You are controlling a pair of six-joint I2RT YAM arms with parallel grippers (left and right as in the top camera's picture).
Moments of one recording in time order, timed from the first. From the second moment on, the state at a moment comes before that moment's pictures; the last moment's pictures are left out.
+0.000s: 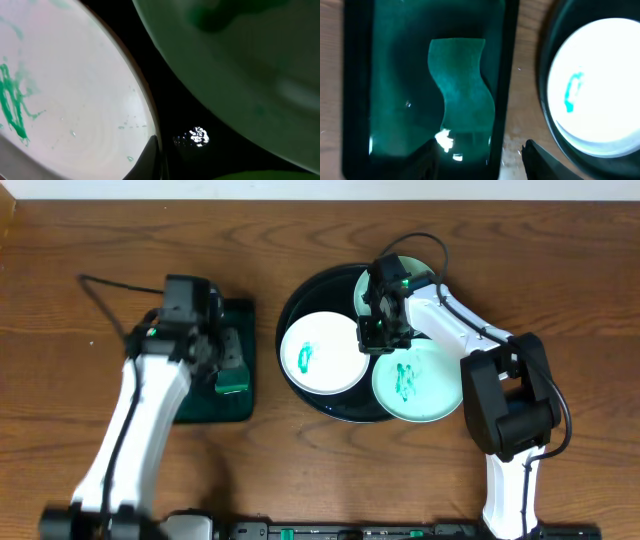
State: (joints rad) left arm -0.07 1.44 1.13 -0.90 0.03 -0.21; right arm 0.41 2.15 1.56 -0.86 -0.29 0.35
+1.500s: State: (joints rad) left arm -0.05 1.81 1.13 -0.71 -0.04 -0.31; right arm 0.42 2.15 1.56 -0.90 -0.29 0.32
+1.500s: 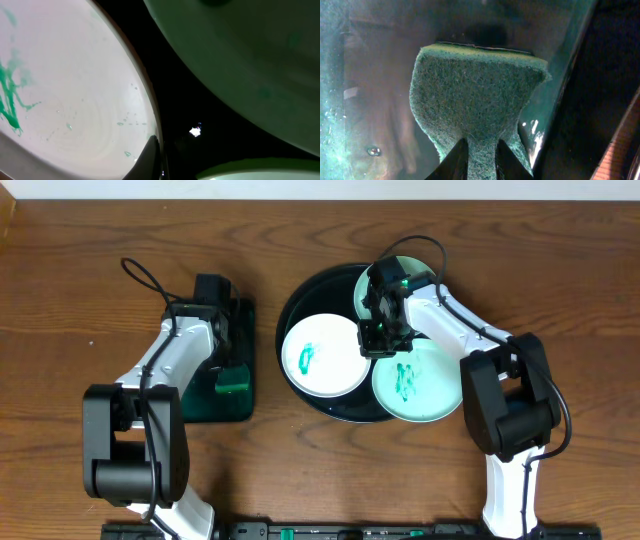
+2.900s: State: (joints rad) left arm -0.05 1.61 1.13 -0.73 -0.07 -0.30; right arm 0.42 2.15 1.56 -0.92 -0.29 0.32
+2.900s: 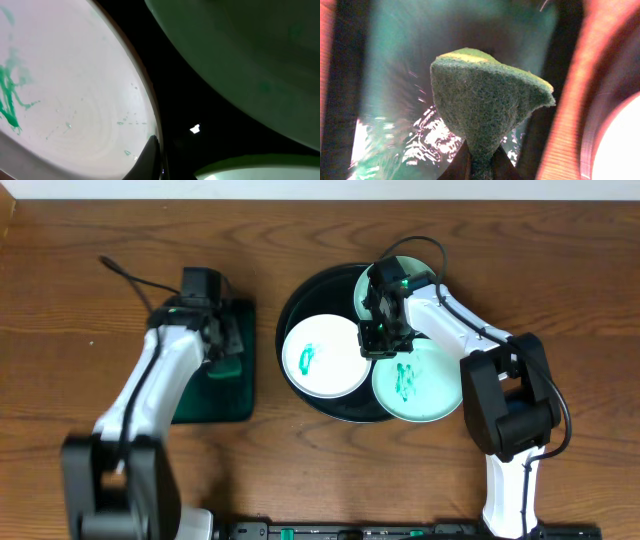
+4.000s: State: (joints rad) left arm -0.05 1.34 1.13 -0.50 -0.33 -0.16; right arm 0.42 2.15 1.56 -0.91 -0.29 0.30
